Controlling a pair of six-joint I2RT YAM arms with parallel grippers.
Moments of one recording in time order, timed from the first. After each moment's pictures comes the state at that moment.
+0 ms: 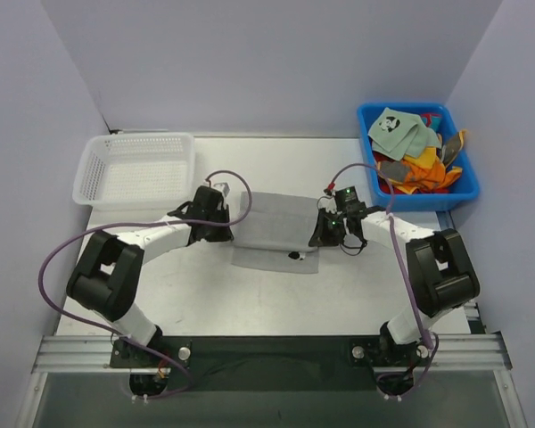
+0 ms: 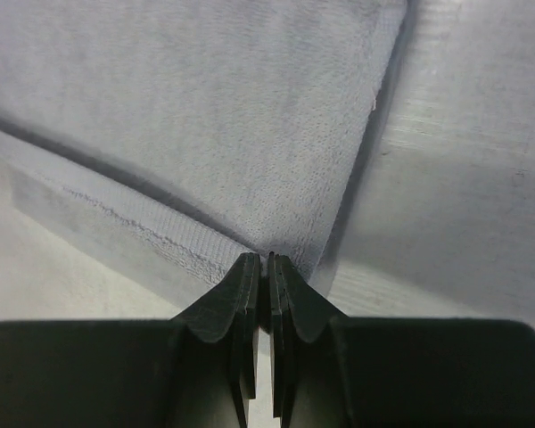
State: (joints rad) left arm -0.46 1.60 0.90 -0.18 0.06 -0.47; right arm 0.33 1.60 0.85 -0.27 -0.31 0.41
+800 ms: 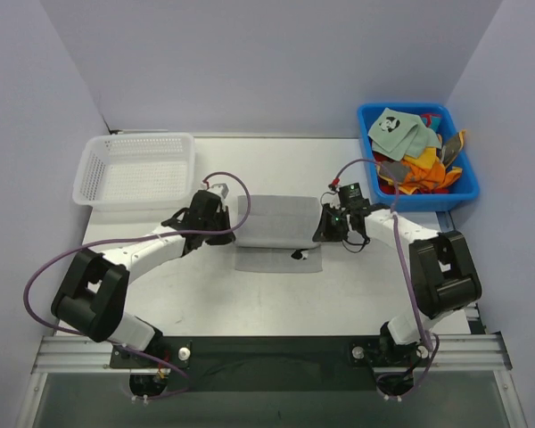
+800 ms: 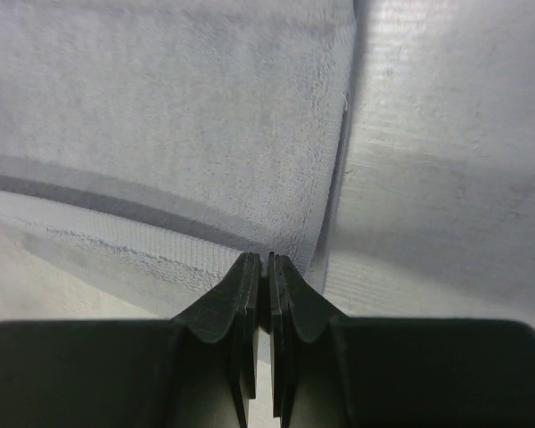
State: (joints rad) left arm -0.51 1.50 0.82 -0.15 0.04 -0.52; right arm 0.31 1.62 0.86 -0.28 -0.27 0.40
